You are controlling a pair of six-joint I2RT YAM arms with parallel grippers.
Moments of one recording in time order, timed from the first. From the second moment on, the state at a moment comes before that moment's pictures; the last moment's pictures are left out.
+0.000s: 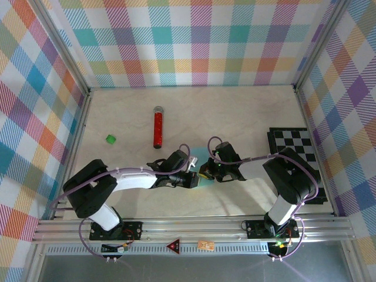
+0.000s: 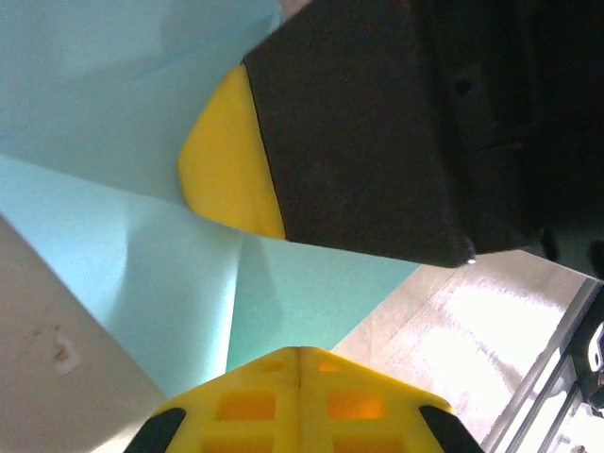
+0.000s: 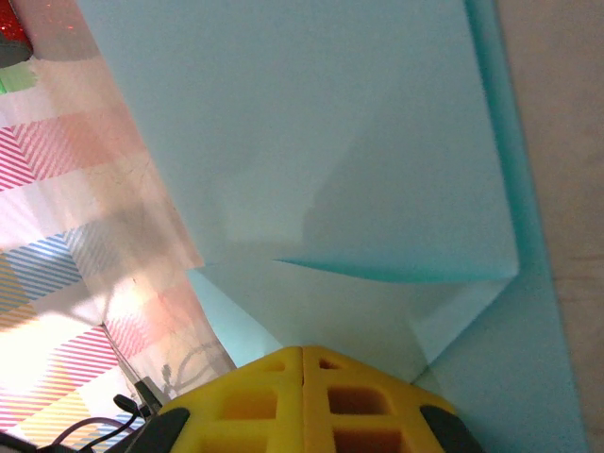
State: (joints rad) left arm -0.87 1.59 0.70 0.00 0.32 -0.63; right arm 0.63 1.68 0.59 0.22 -0.52 1.09
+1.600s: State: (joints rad) left arm -0.82 1.60 0.61 0.06 0.43 -0.68; right arm 0.63 1.68 0.59 0.22 -0.52 1.06
